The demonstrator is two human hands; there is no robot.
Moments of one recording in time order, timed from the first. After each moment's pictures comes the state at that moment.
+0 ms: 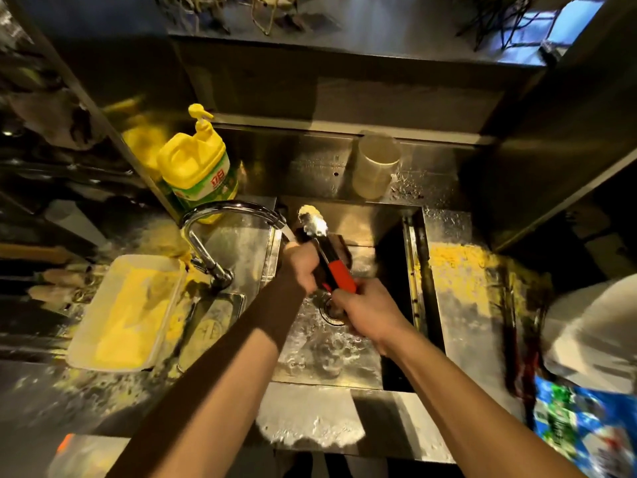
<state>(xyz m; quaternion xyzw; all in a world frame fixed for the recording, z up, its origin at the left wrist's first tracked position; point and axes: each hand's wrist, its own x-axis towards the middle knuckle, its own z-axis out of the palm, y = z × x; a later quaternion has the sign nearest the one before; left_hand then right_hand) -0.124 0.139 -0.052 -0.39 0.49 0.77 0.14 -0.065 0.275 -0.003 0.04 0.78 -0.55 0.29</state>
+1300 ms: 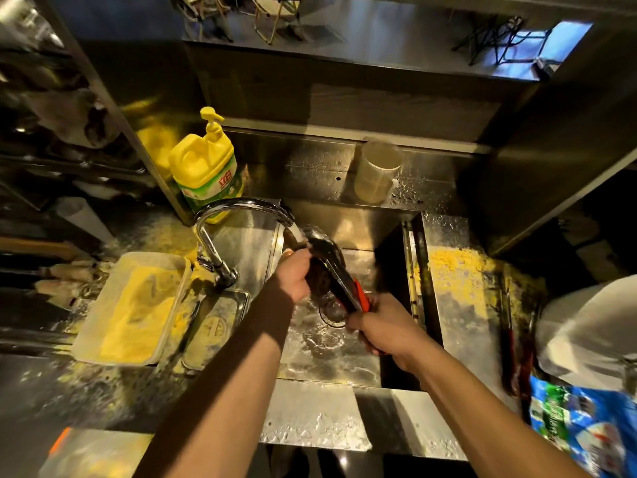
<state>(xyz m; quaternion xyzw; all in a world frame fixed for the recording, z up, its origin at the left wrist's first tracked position) -0.108 0.126 -0.066 -0.32 0.40 0.85 0.16 -0.047 0.290 -0.009 0.07 0.80 -0.50 0.32</state>
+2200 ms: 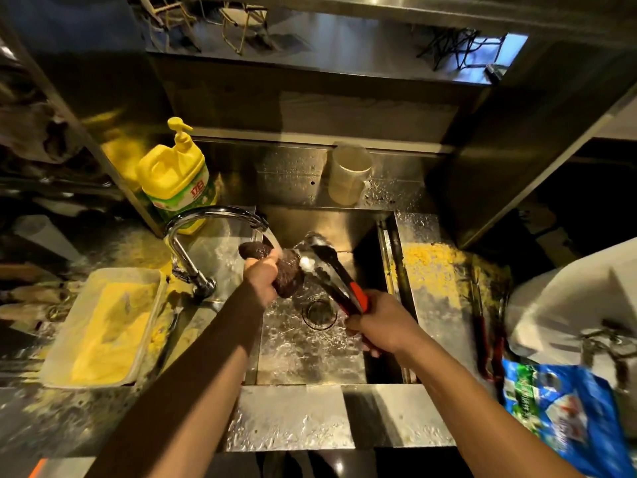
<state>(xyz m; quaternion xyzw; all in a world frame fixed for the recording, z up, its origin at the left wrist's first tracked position) -0.116 0.111 -0.082 -0.45 0.45 0.77 0.02 -0.040 0.322 0.001 0.07 0.81 -0.49 0.29</state>
